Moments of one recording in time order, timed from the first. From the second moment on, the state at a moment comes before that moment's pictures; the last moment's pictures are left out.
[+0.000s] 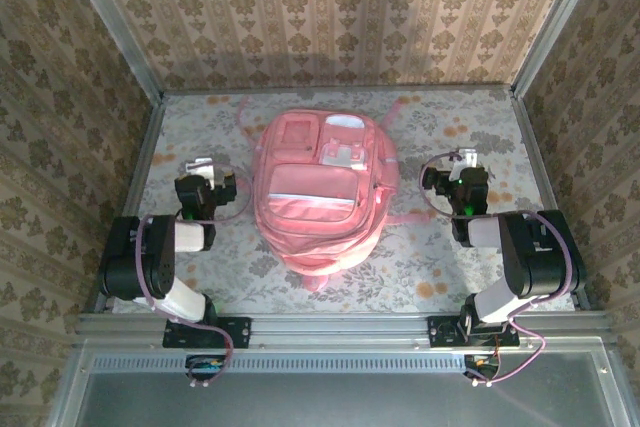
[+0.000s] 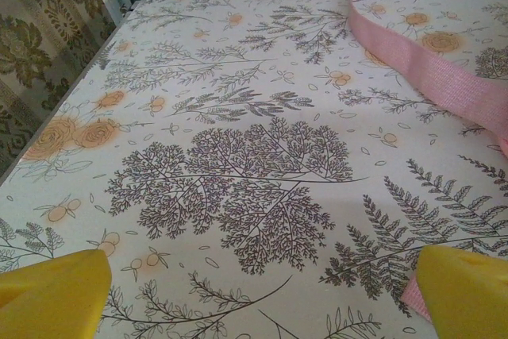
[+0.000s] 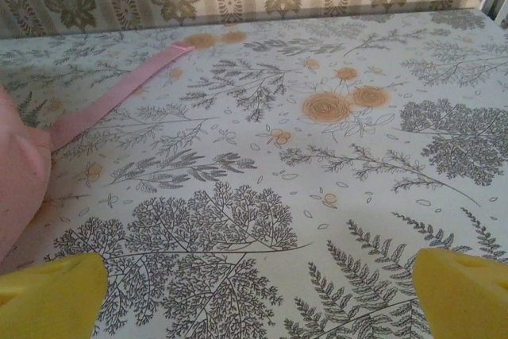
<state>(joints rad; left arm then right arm) -0.04 1.54 0.38 0.78 -0.14 0.06 -0.01 1.54 0.40 0.80 0.06 0.06</state>
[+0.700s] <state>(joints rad) -0.04 1.54 0.38 0.78 -0.14 0.06 0.02 1.54 0.40 0.80 0.03 0.03</state>
